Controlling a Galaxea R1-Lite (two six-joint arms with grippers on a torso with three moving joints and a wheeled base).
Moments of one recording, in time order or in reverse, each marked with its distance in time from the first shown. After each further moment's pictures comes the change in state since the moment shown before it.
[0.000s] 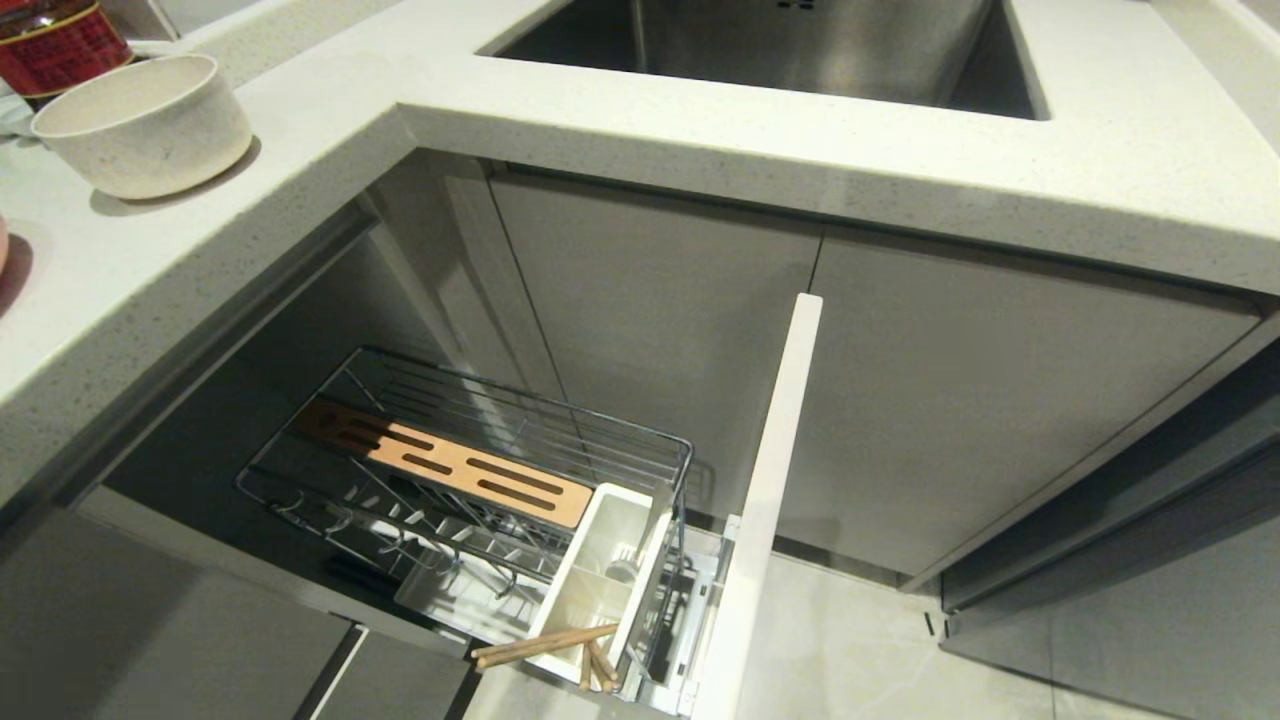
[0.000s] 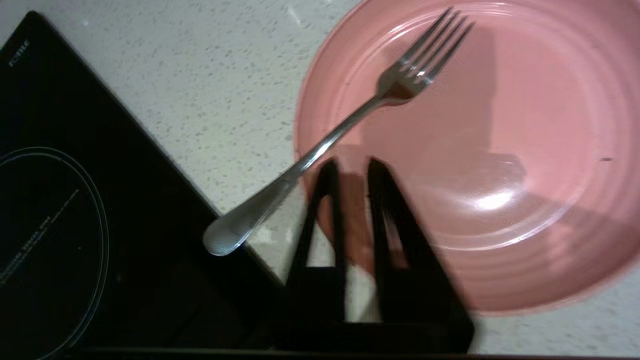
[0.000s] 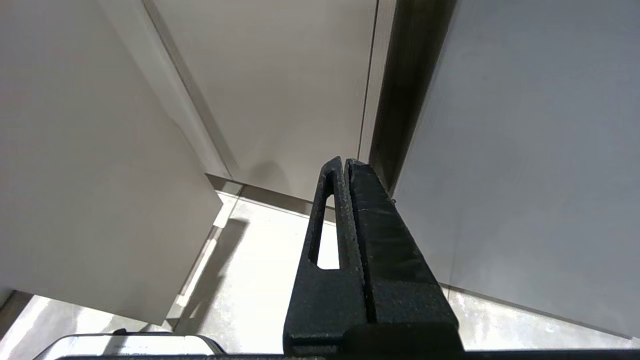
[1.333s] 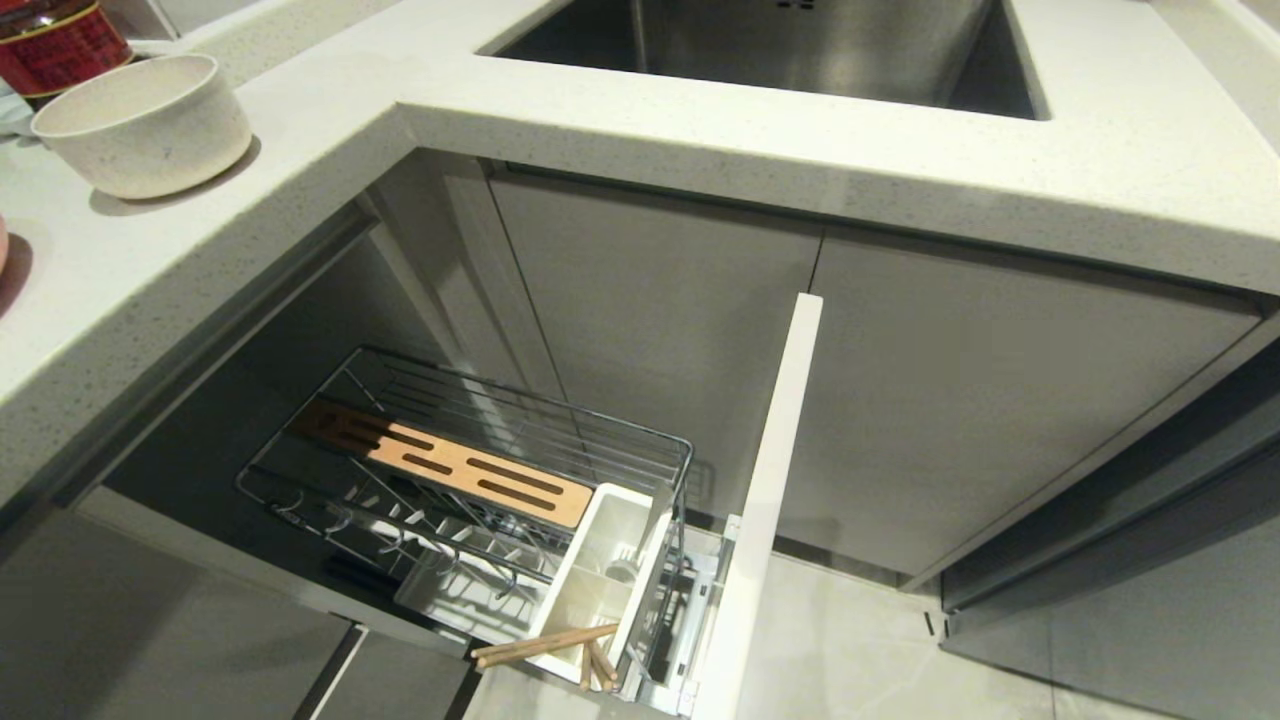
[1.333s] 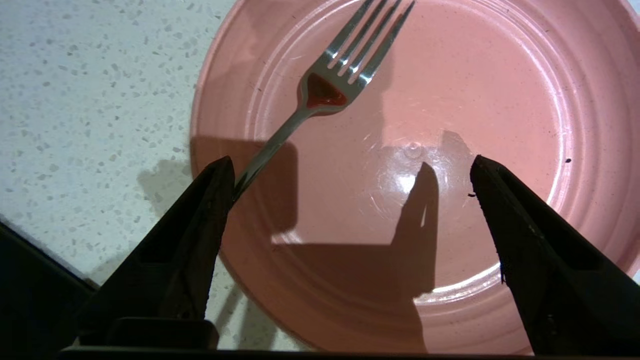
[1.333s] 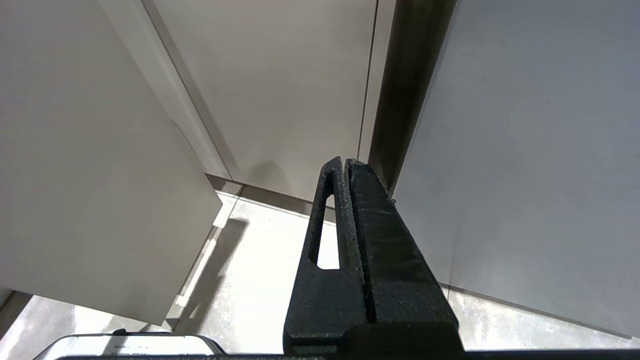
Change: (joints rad) left arm -0.094 0.126 0.018 0.049 -0.155 0.032; right arm 0.000 0.000 0.000 0.000 0.000 0.000
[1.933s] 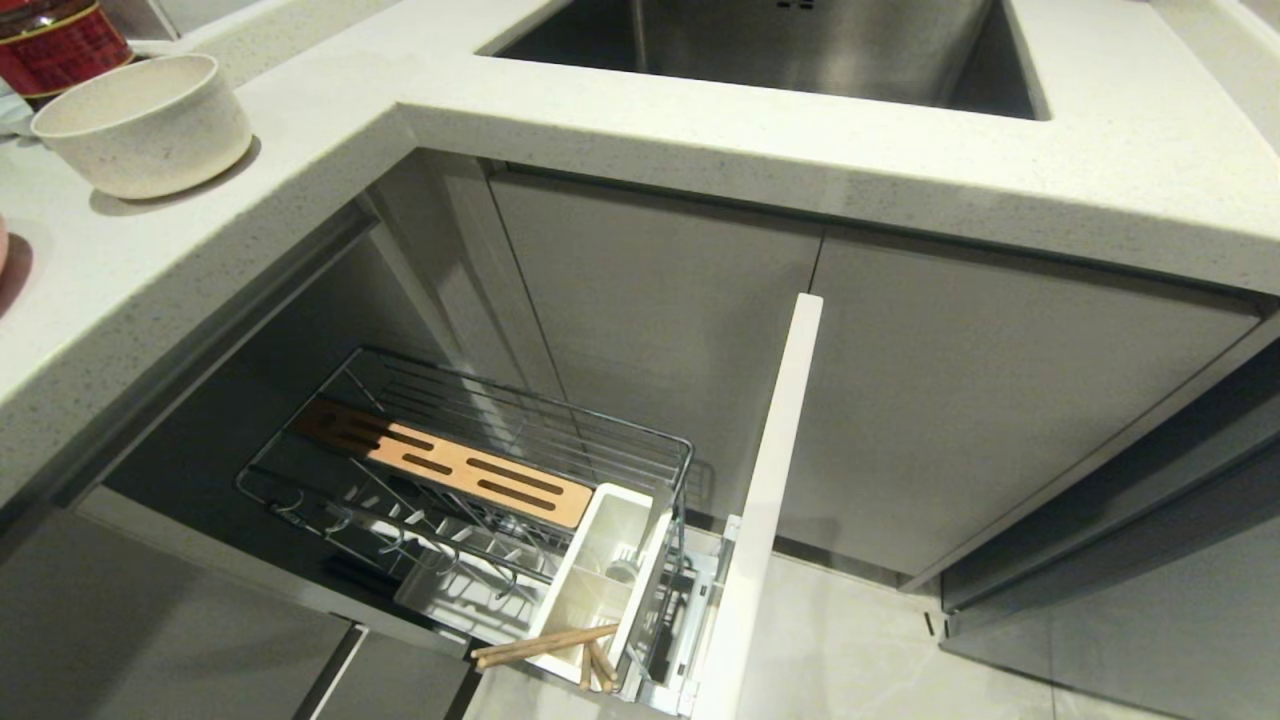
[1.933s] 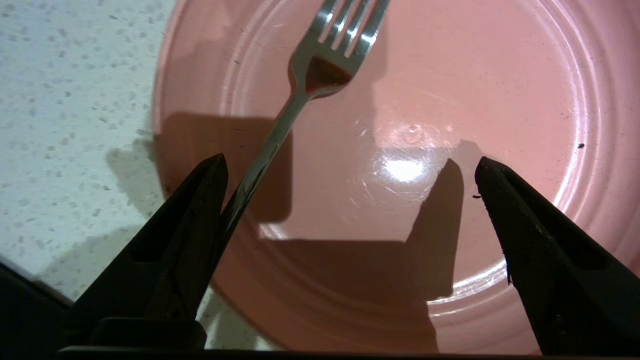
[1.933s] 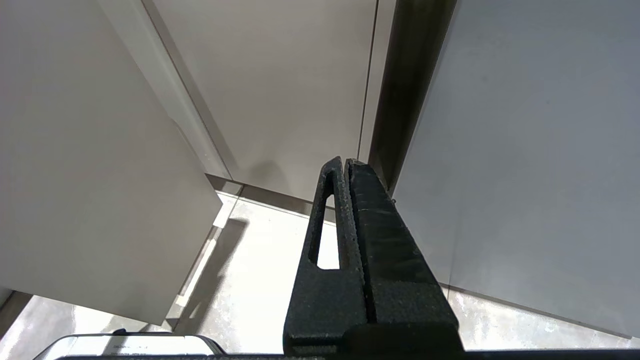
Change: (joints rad) left arm -0.027 -0.001 0.058 0.002 0.009 0.002; right arm 0.000 0.000 0.000 0.000 0.000 0.000
